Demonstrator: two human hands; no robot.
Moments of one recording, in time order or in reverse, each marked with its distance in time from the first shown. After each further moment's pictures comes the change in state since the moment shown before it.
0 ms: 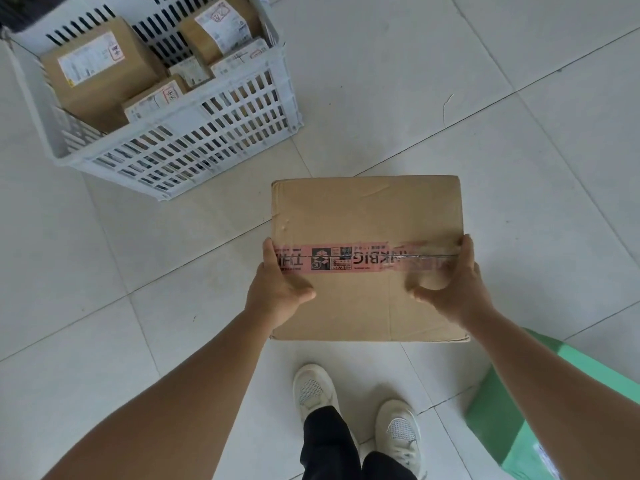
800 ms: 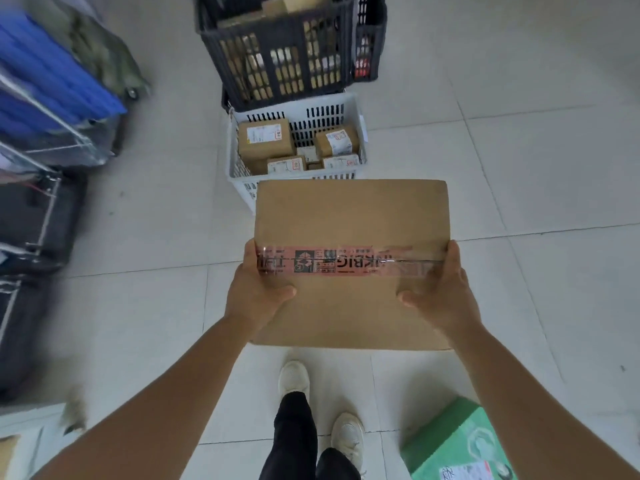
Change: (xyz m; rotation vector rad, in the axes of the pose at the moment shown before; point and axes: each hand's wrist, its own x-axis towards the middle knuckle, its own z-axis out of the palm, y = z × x) left_hand -0.290 0.079 -0.155 -0.410 0.459 -0.010; right_hand -0.219 -0.131 -0.164 -0.127 -0.001 -0.461
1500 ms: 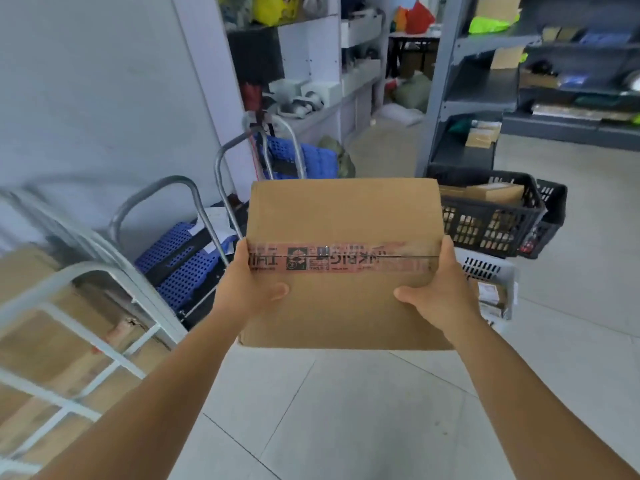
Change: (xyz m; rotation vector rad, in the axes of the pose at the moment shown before) left_hand -0.261 -0.005 -0.324 -0.159 0.679 -0.113; right_hand -0.246 -0.297 -0.004 -0.061 -0.183 -0.662
